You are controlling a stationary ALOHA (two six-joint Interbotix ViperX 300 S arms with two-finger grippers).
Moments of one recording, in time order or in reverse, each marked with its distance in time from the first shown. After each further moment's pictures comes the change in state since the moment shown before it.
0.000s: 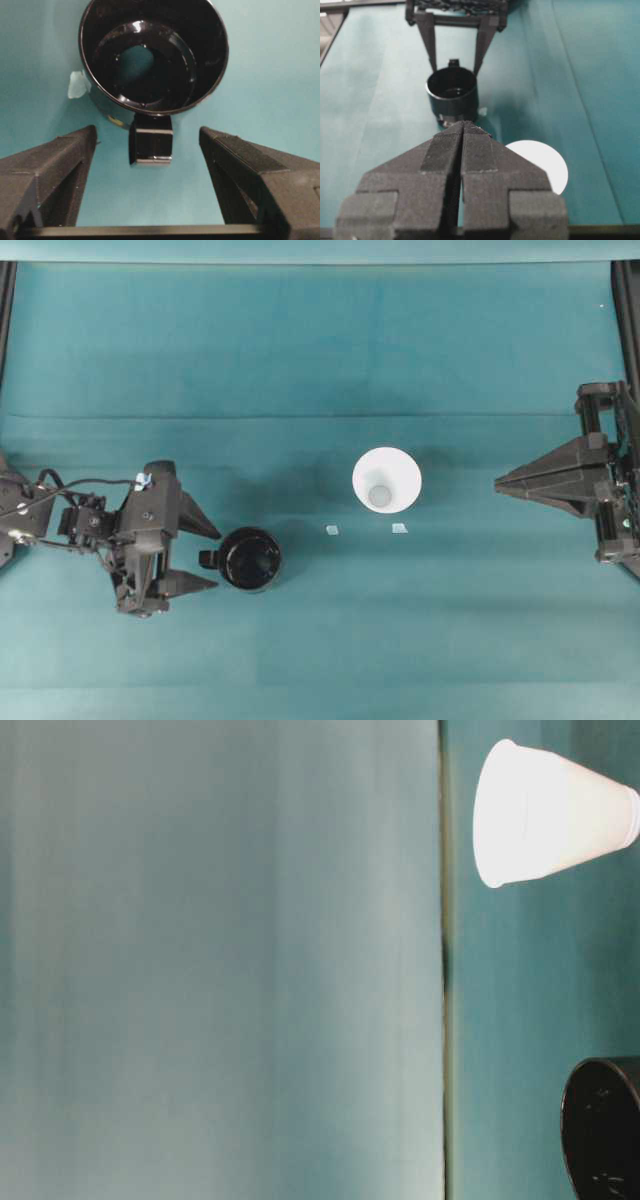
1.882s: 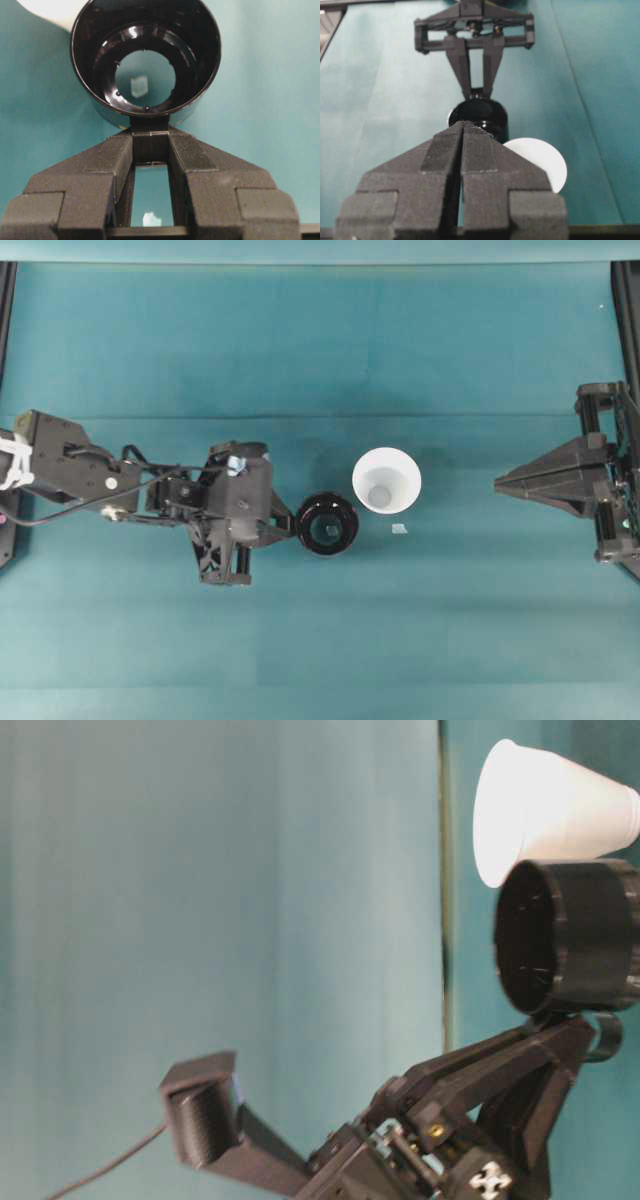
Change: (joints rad) left arm 0.110 0.184 -0.324 0.002 0.163 0.253; right arm -0.005 0.000 0.000 0.000 0.008 0.000
